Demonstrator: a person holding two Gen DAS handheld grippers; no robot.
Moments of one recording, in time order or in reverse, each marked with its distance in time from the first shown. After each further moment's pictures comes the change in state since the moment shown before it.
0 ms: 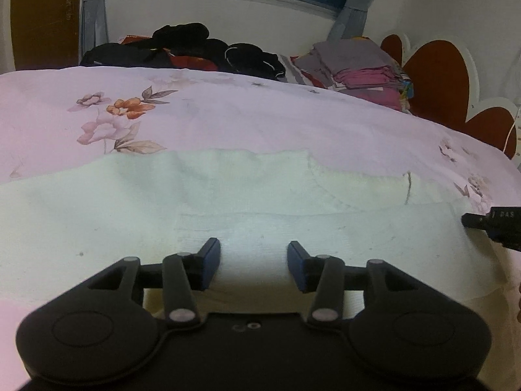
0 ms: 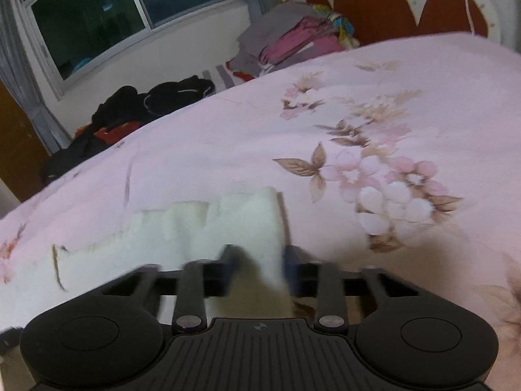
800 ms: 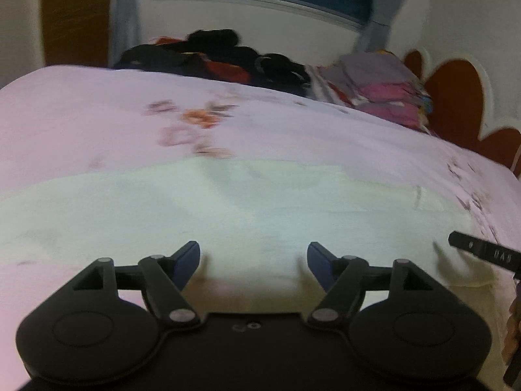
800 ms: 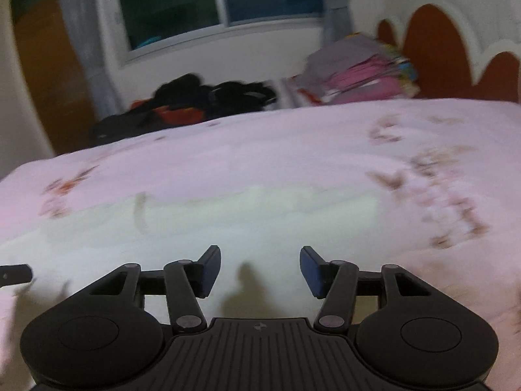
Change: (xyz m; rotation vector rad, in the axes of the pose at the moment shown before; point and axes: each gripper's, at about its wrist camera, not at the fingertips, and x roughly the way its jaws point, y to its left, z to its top) left arm -0.080 0.052 -0.004 -0.079 -0.010 0.080; right arm -0.055 0.101 -0.056 -0.290 -0.038 0.110
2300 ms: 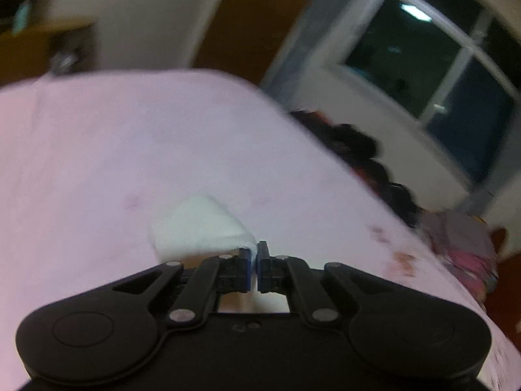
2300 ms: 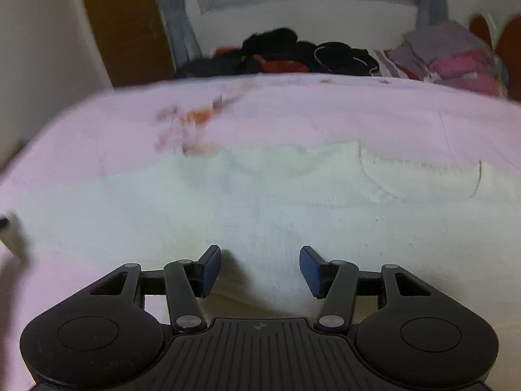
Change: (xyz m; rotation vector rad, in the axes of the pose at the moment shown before) left arm -0.047 0.205 0.009 -0.501 -0.291 0.171; right arm 0.065 0.173 -0.022 -0.083 0.115 0.166
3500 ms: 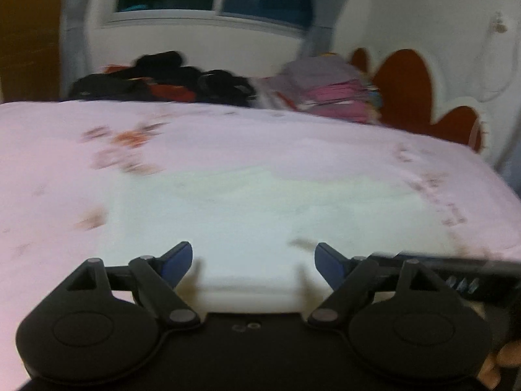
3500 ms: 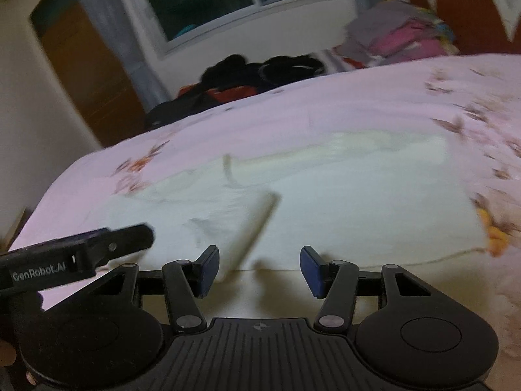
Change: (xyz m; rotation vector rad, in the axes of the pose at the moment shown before) left arm -0.024 -0.217 -0.160 0.632 0.243 -0.319; right arm -0.104 -0.111 -0.028 0.129 -0.051 0.029
